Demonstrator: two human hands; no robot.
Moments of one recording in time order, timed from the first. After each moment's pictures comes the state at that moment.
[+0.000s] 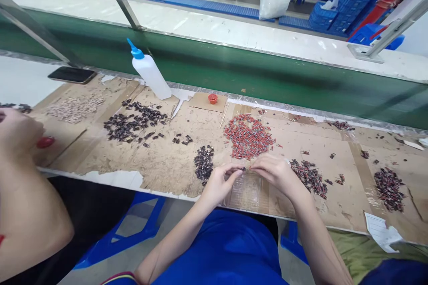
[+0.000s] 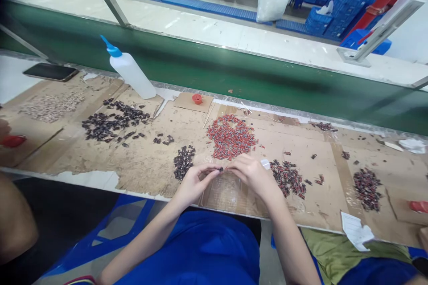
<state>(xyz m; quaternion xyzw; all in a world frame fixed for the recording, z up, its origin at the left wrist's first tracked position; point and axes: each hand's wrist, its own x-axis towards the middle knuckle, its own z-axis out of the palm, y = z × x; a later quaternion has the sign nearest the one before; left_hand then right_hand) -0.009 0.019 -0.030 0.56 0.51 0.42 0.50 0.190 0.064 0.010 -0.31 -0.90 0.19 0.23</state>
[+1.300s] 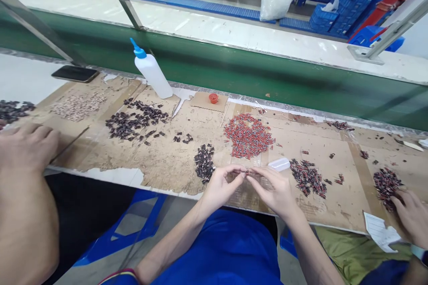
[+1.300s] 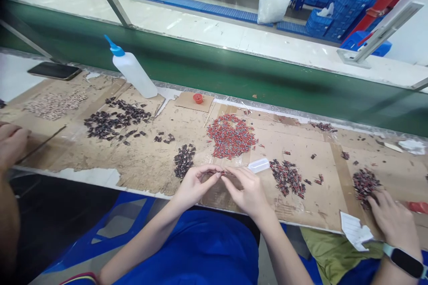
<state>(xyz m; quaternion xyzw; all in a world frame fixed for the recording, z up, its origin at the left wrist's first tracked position) 0.000 0.010 -0.013 0.51 0.49 0.45 0.54 0.165 0.014 0.014 -0.42 -0.81 0.16 0.38</state>
